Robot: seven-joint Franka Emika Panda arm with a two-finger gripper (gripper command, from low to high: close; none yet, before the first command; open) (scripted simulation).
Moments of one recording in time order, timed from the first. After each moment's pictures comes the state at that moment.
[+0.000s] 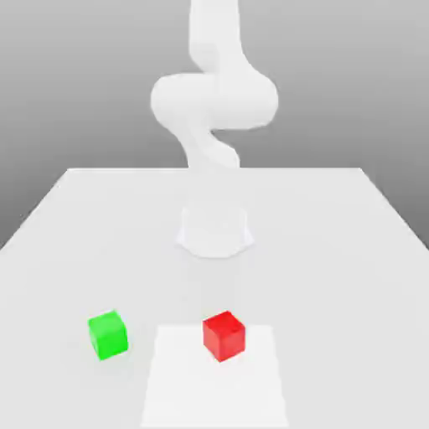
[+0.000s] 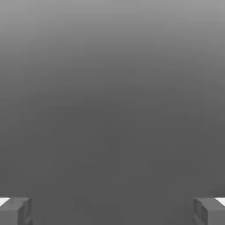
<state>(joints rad) 0.03 -0.73 -0.02 -2.36 0.00 2.35 0.75</state>
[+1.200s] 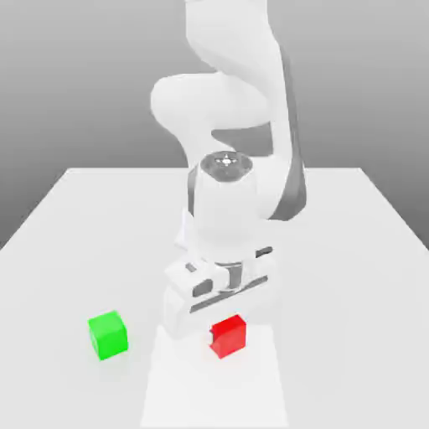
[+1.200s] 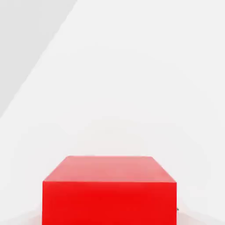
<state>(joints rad) 0.11 0.08 -0.07 -2.85 0.02 2.93 0.23</state>
